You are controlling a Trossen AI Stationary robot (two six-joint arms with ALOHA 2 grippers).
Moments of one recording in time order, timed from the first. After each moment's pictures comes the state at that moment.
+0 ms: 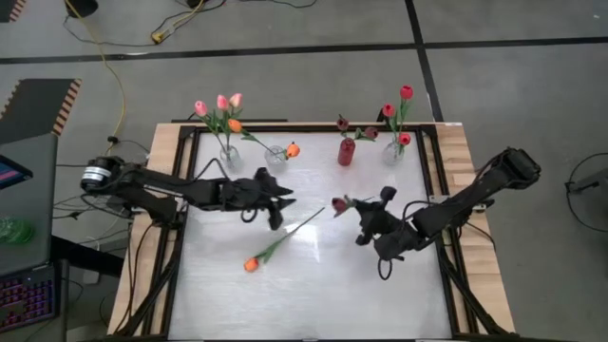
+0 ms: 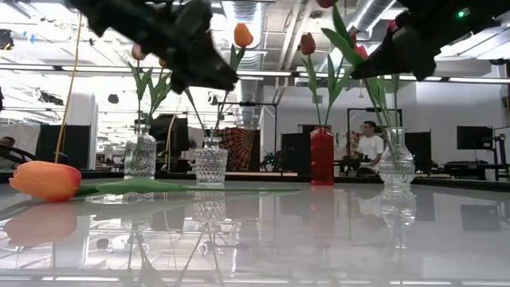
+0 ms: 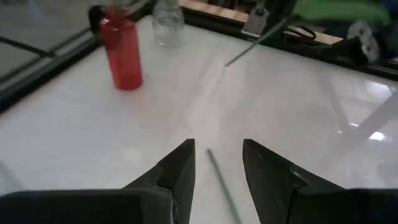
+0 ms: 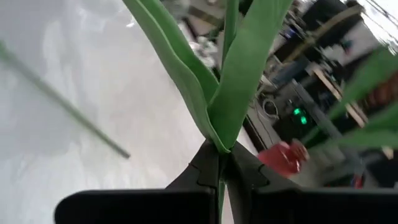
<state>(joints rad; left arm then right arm) -0.03 1.35 0.73 0.16 -0.29 -0.29 0.49 1.31 0.73 -0.23 1.14 0.13</state>
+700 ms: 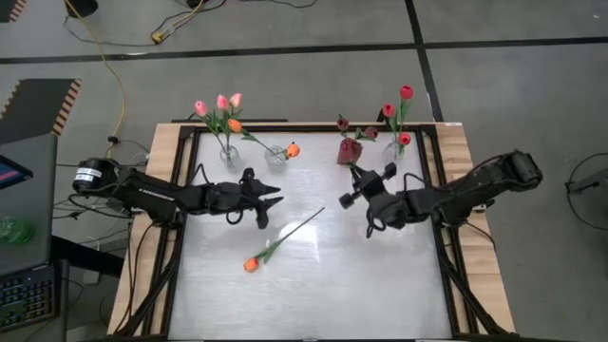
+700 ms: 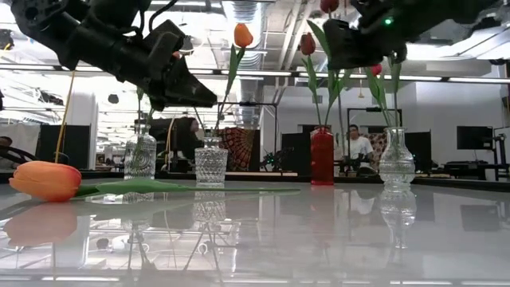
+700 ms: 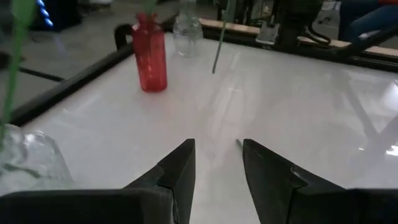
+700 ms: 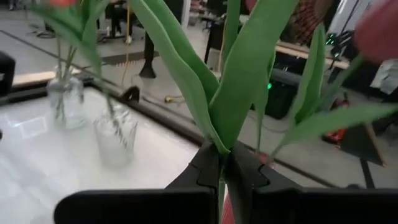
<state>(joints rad) -0.01 1.26 0.43 0.50 -0.33 -0.18 0.21 1.31 0.68 0.31 1.23 0.16</state>
